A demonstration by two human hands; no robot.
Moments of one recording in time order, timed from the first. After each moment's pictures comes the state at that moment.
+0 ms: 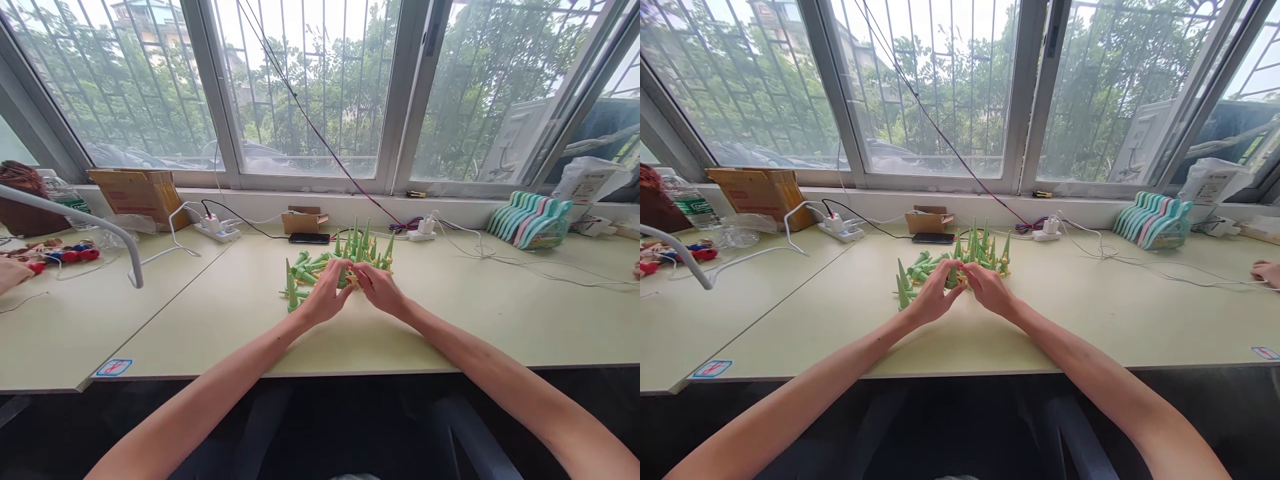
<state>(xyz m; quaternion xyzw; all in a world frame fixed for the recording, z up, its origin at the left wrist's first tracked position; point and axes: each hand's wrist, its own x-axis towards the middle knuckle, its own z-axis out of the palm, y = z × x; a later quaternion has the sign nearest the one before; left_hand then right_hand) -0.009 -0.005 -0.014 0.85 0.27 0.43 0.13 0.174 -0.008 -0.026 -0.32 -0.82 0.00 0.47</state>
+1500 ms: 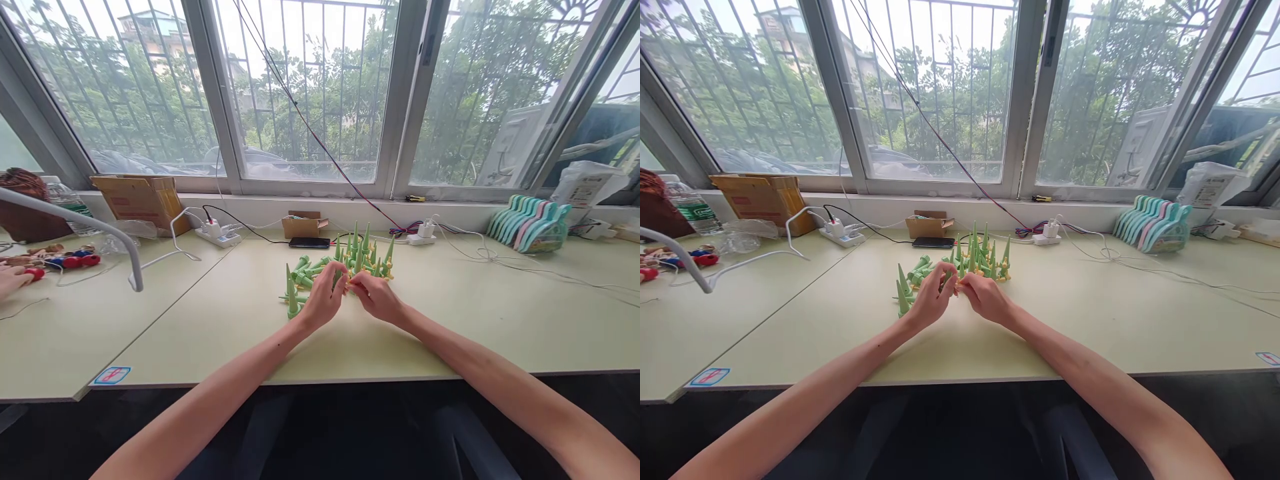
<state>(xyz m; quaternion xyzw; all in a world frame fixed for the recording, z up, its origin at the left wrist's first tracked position) -0.008 -0.007 -0.013 0.80 0.32 0.48 0.17 0.168 -0.009 -0.029 -0.29 -0.83 0.06 0.46</state>
